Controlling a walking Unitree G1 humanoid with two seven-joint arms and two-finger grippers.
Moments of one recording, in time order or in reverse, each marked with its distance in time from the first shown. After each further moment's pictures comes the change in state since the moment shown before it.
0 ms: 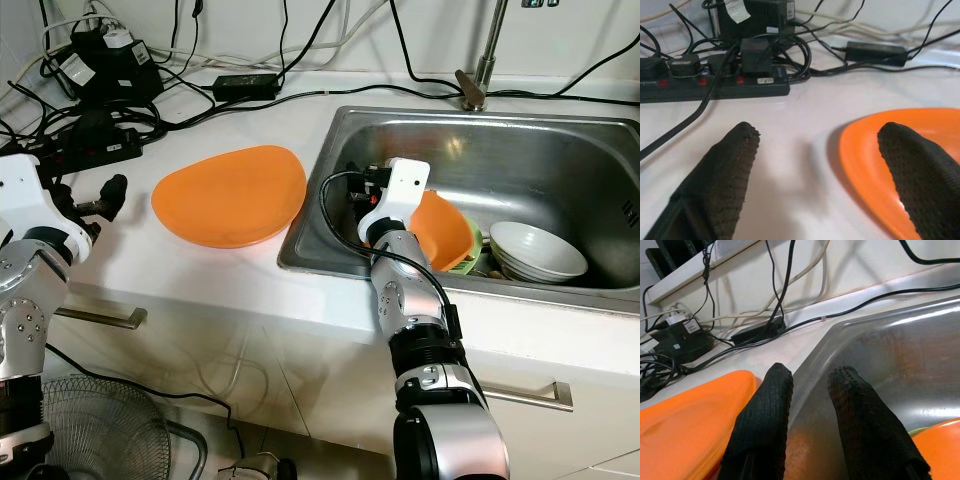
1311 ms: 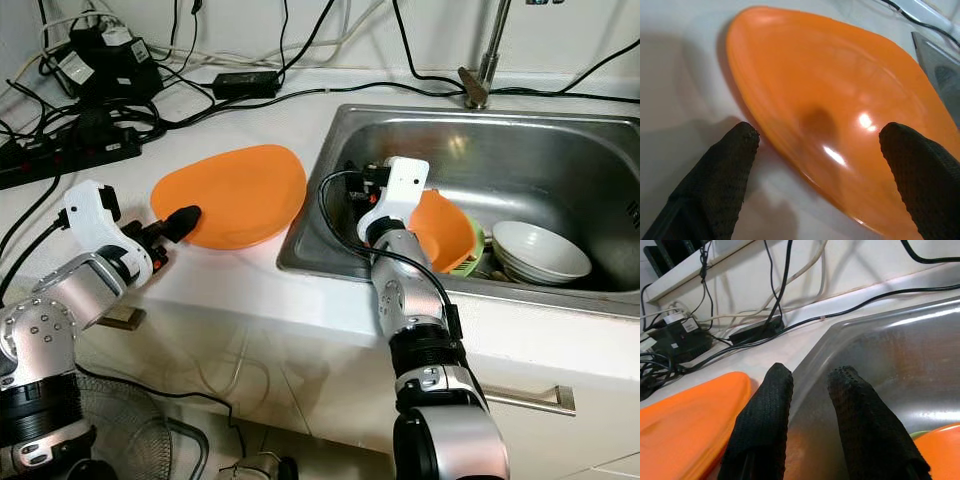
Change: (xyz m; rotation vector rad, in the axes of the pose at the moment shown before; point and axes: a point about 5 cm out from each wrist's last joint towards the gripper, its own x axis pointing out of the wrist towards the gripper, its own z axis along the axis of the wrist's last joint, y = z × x) left arm -0.006 -0.047 -0.034 -0.350 0.316 -0.162; right arm 0.000 -0.002 0.005 -0.012 -0.010 0.009
